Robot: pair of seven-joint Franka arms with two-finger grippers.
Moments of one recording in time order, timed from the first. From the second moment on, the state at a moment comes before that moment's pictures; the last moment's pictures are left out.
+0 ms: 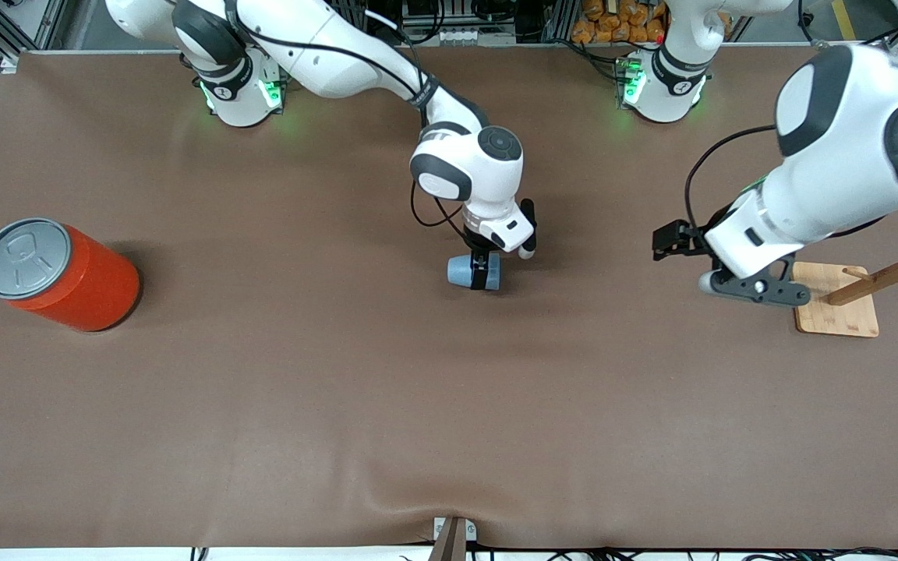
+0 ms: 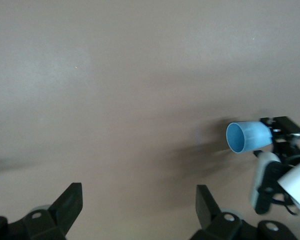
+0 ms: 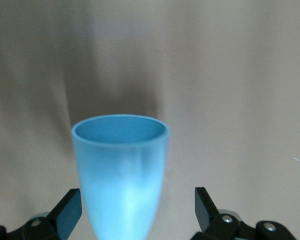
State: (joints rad) left arm -0.24 0.22 -0.02 -1.59 -0.15 1.72 -0.08; right arm 0.75 0.81 0.24 -1.34 -0.51 2.15 -0.32
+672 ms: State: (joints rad) left arm -0.25 0.38 -0.06 -1.72 -0.43 1.90 -0.07; right arm 0.56 0.54 0.25 -1.32 -0.32 1.94 -0.30
